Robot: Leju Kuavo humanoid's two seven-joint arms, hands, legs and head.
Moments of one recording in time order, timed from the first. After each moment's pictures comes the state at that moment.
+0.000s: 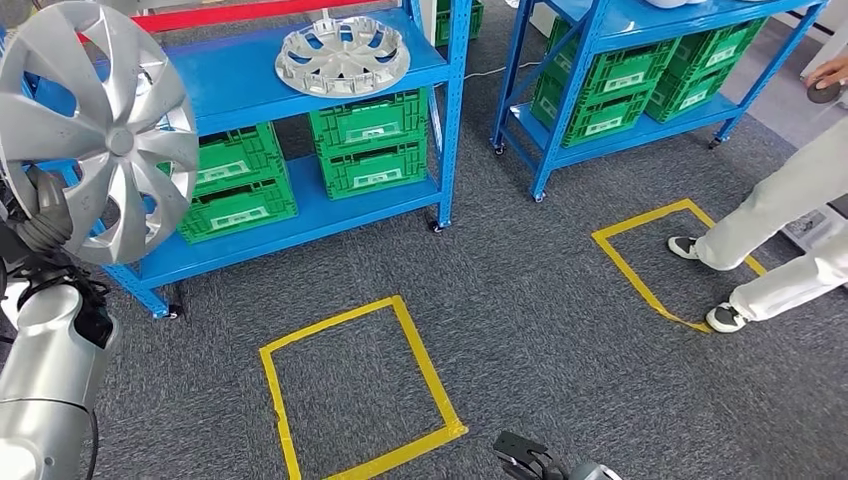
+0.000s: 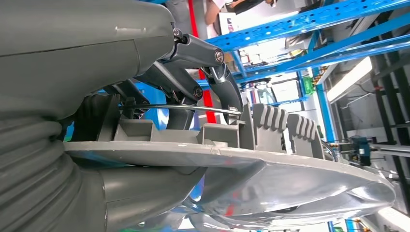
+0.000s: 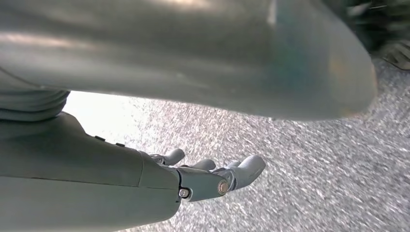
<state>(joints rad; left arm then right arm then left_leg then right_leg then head) -0.75 0.07 0.03 -0.71 0.00 0.48 -0.69 -0.21 0.02 -0.54 -0.22 1.10 0.43 -0.05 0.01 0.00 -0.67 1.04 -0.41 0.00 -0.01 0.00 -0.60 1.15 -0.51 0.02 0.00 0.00</state>
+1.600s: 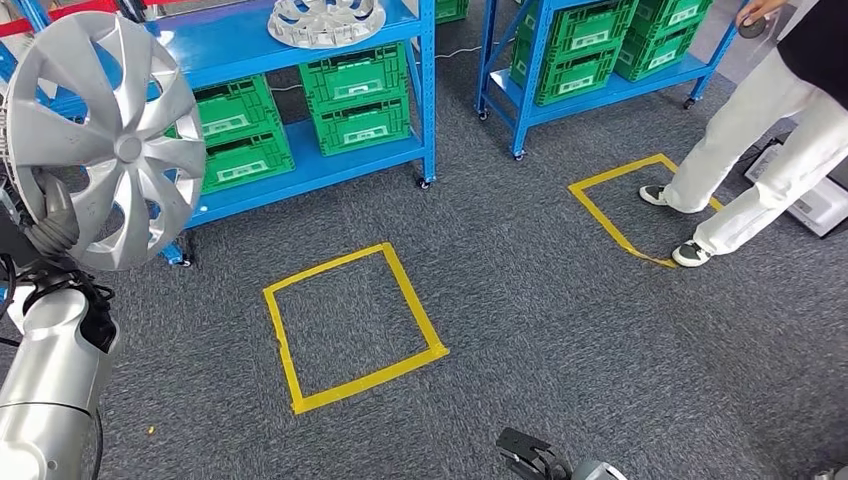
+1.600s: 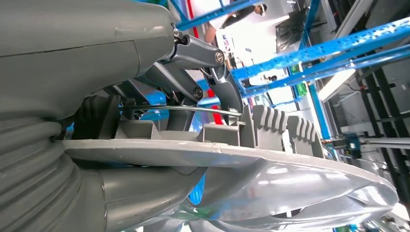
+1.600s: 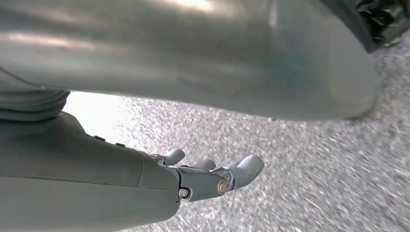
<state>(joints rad) -0.75 0.08 0.03 -0.71 -0.03 0.50 -0.69 -0.22 0.02 -0.54 -0.22 1.10 0.44 -0.07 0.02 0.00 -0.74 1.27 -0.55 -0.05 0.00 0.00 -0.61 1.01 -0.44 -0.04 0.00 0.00</state>
